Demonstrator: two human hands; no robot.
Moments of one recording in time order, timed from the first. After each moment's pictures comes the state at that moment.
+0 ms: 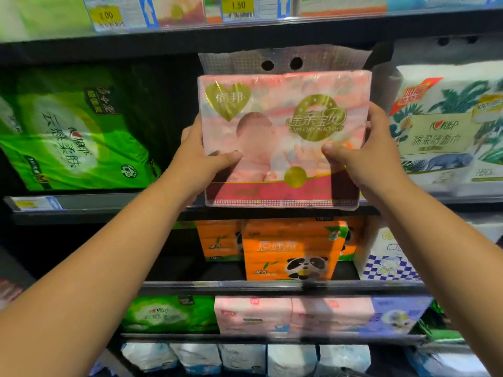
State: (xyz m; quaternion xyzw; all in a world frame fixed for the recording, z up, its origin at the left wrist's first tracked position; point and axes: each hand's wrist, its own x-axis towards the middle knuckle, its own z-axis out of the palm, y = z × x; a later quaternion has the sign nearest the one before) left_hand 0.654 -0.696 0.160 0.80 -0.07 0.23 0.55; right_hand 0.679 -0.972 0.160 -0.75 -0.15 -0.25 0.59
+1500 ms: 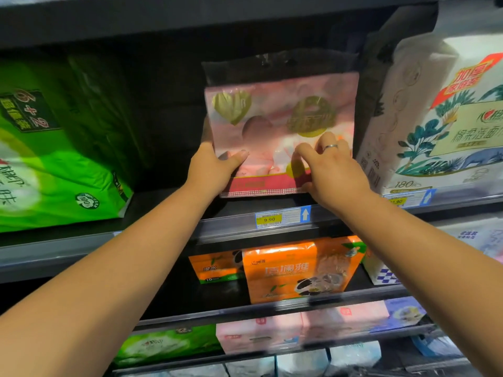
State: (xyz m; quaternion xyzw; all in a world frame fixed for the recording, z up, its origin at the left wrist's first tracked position) left_hand 0.798 -0.695 0.115 0.84 0.01 0.20 0.50; right_hand 0.773 -0.927 0.112 -0.96 -0.12 -0.25 0.03
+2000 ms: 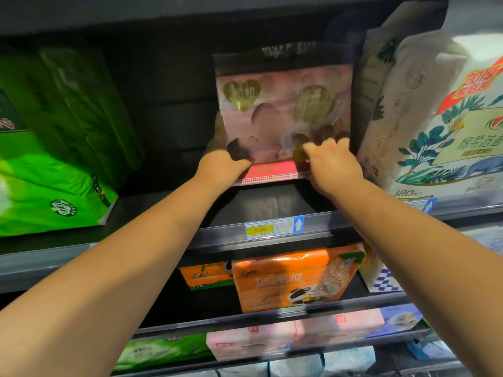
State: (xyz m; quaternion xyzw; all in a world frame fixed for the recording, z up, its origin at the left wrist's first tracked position) left_hand 0.824 -0.728 0.125 0.93 0.00 0.14 0.35; right_hand 0.825 -0.940 0.116 -0.98 -0.06 -0.18 -0.03
